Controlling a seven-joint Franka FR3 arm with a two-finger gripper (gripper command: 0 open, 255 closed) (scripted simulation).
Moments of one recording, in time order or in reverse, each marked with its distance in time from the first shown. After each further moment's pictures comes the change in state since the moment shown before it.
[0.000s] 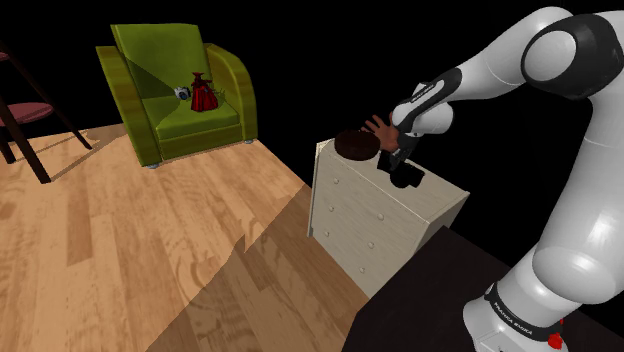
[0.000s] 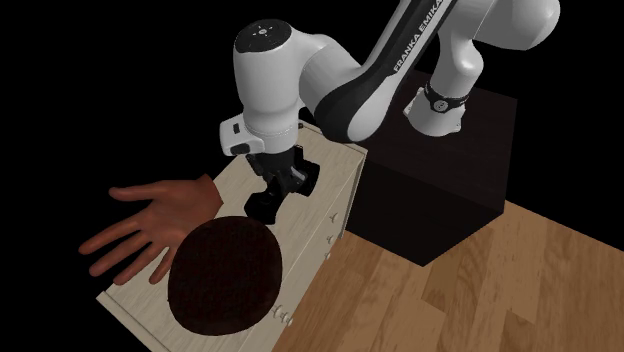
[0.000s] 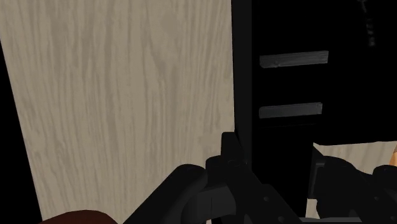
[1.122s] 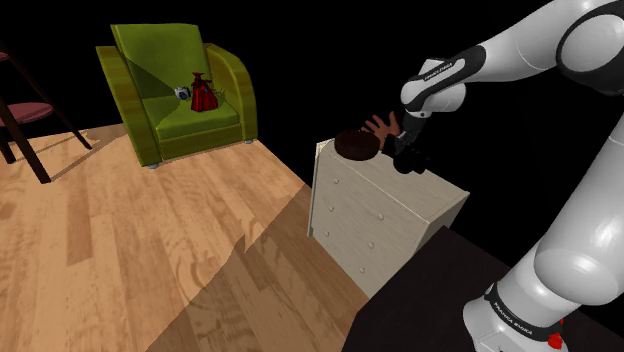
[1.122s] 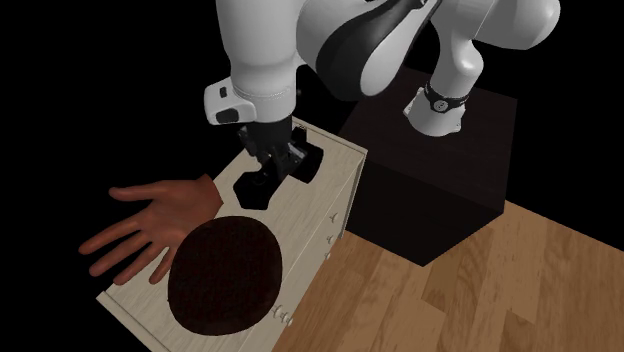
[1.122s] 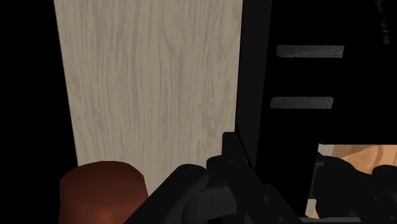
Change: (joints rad) arm 0.025 -0.132 -0.032 0.042 -0.090 -0.163 0.065
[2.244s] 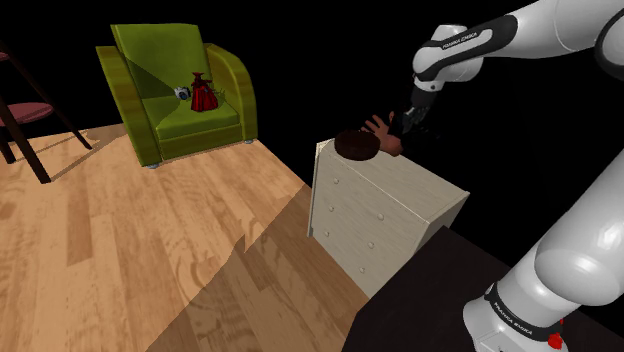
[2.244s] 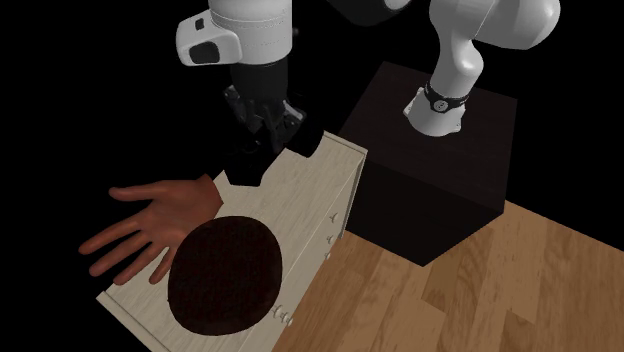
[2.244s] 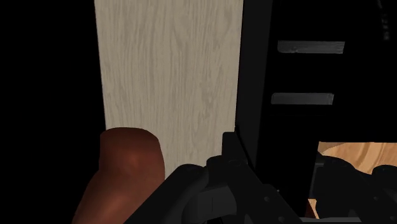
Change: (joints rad) arm 0.009 -0.119 -0.009 0.104 -0.069 -0.213 0.048
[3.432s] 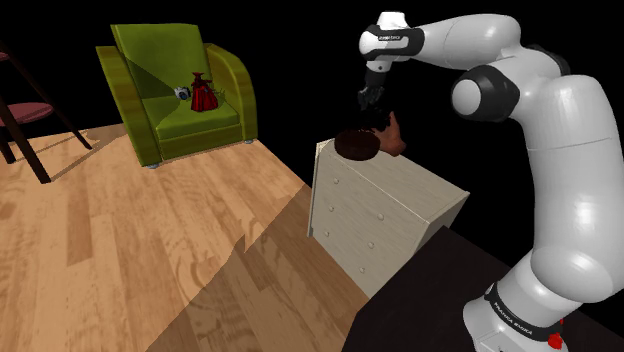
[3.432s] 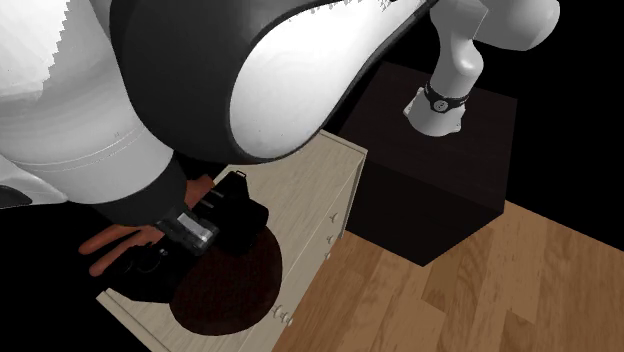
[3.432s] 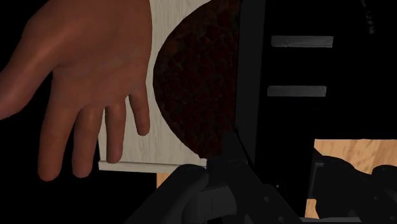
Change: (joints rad) arm -0.057 0.636 0.080 0.936 0.176 -0.326 0.063
